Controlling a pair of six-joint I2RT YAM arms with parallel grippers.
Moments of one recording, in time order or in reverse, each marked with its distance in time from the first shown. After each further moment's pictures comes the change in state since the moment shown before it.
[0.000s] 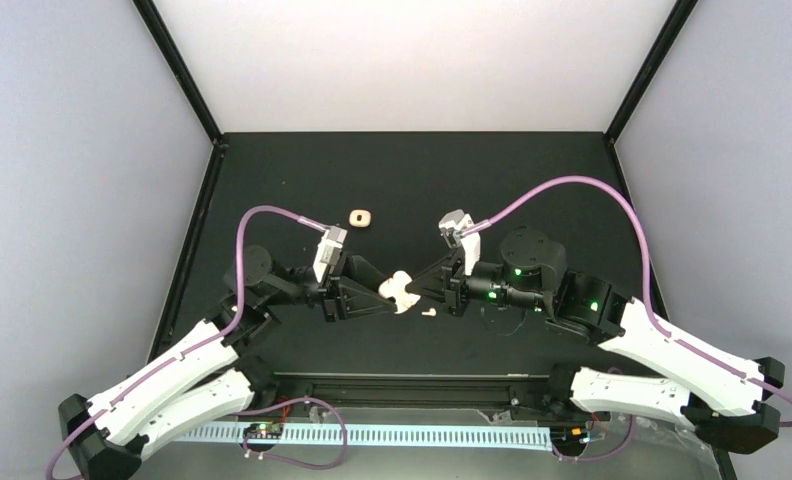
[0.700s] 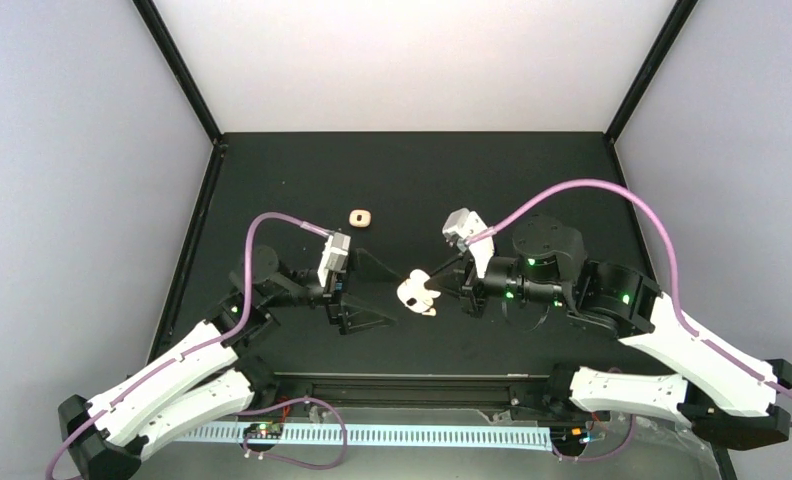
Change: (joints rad) left arm 0.000 -0.008 -0.012 -0.066 -0.027 0.114; right arm 0.000 0.034 0.216 -0.271 0.029 -0.267
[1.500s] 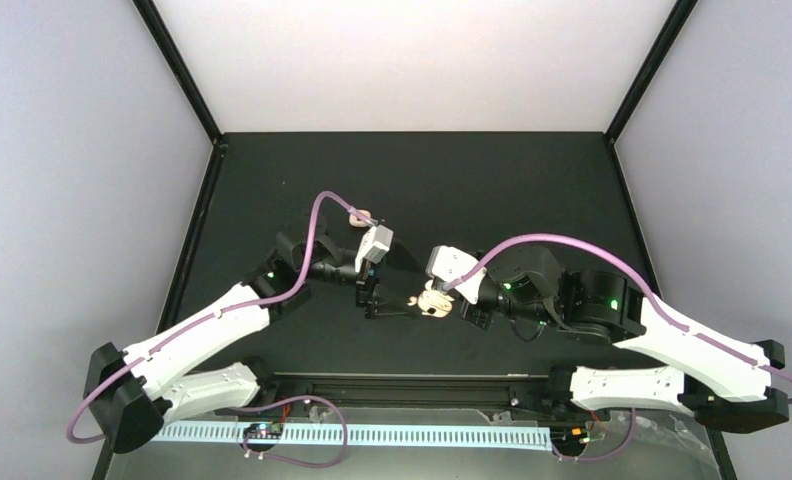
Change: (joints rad) left arm 0.000 0.297 0.159 -0.071 0.167 0.324; right arm 0.138 0.023 -0.005 -0.208 0.295 -0.406
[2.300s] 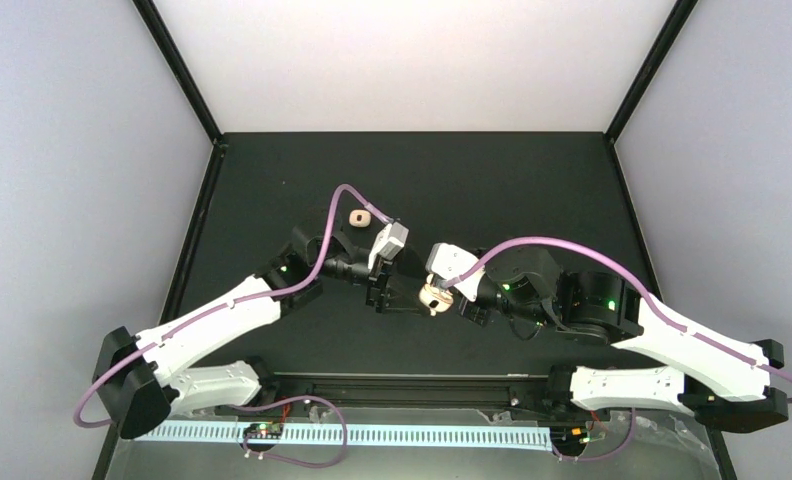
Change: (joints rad) left arm -0.038 0.092 0.052 0.022 0.028 -0.073; right arm 0.006 0.002 -0.014 0.027 0.068 -0.019
